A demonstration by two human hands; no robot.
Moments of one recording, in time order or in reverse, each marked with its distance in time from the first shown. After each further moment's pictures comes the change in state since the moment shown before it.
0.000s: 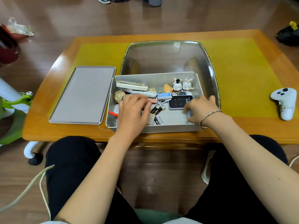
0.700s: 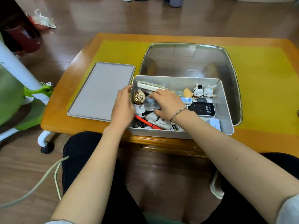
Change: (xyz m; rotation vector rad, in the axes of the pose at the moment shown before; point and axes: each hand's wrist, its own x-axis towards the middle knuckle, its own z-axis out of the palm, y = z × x) left_hand 0.014 -0.089 -0.013 -0.169 -0.034 -0.416; right_hand 0.059 -0.130 -0.021 0.217 0.278 -0.456
